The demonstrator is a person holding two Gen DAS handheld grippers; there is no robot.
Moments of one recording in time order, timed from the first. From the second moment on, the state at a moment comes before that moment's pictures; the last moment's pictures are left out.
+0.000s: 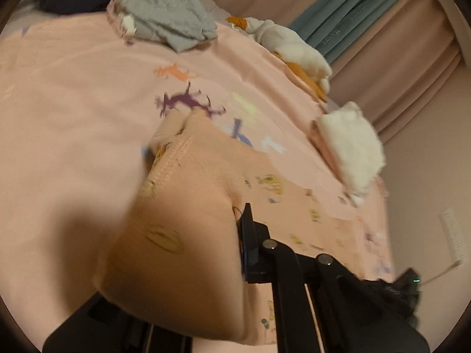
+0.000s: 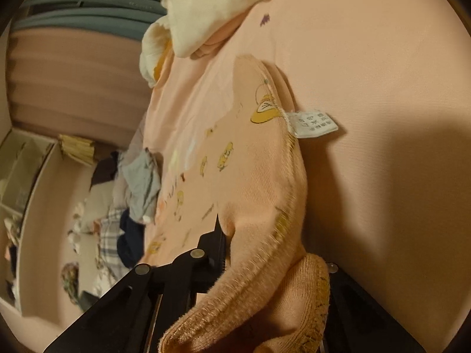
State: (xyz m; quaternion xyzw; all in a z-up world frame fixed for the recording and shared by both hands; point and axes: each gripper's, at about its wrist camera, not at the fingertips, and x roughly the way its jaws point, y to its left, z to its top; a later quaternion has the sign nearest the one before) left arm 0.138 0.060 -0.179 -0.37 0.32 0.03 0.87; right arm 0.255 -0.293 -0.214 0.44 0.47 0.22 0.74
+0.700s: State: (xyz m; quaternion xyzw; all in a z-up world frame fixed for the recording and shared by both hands) left arm 0.009 0.059 -0.219 -0.32 0.36 0.04 0.88; right arm 0.132 -0.369 -0.207 0.32 0.46 0.12 0.82
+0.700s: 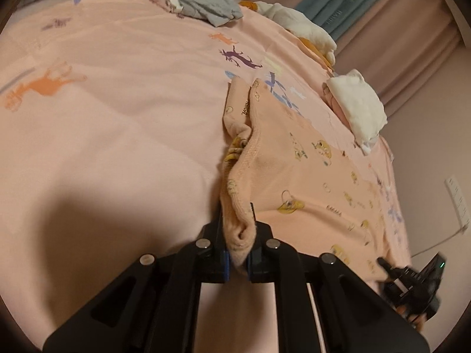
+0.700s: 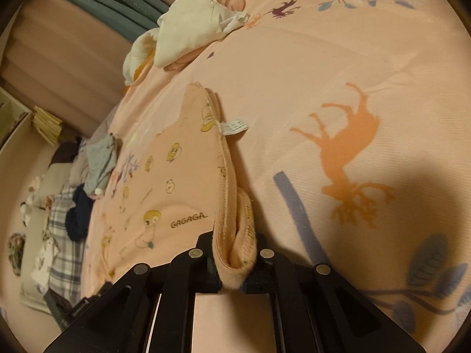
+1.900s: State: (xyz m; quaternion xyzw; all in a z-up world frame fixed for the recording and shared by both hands) left arm 0.062 0.038 -0.183 -0.19 0.38 0.11 0.90; right arm 0.131 -0.267 -0.153 0.01 0.40 0.09 0.91
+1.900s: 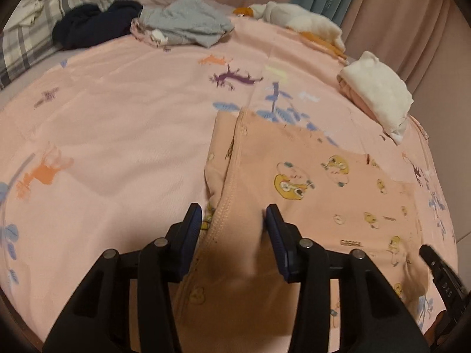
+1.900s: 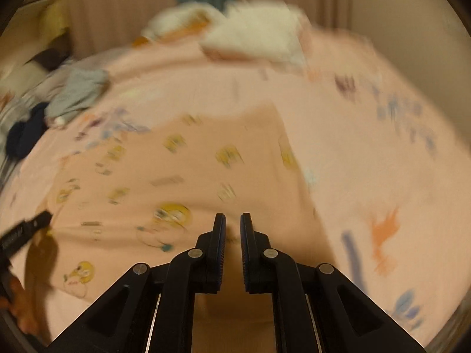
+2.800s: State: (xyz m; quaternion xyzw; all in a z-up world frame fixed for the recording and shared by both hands) left arm 0.031 0.012 -0.176 -0.24 0.41 -0.07 0.88; right arm 0.120 -0.352 -0.170 0.32 0.44 0.07 0.83
